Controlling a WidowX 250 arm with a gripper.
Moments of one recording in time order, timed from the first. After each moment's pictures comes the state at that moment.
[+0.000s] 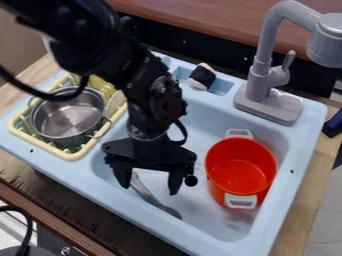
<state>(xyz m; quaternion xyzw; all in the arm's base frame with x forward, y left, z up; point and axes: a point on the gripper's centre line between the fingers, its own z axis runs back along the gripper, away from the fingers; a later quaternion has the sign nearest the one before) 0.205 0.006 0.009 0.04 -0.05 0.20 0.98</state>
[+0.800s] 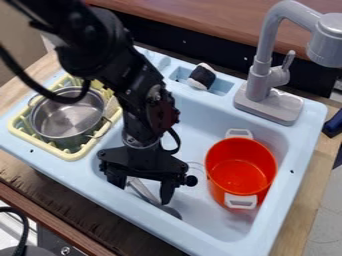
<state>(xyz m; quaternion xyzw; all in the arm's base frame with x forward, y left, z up) 0.196 0.015 -0.009 0.05 -0.03 0.19 0.98</state>
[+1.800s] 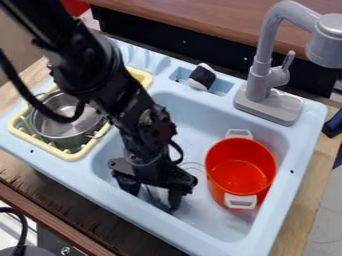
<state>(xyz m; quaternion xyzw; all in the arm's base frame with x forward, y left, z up) 0.207 0.001 -0.026 0.00 -0.09 0.13 0.99</state>
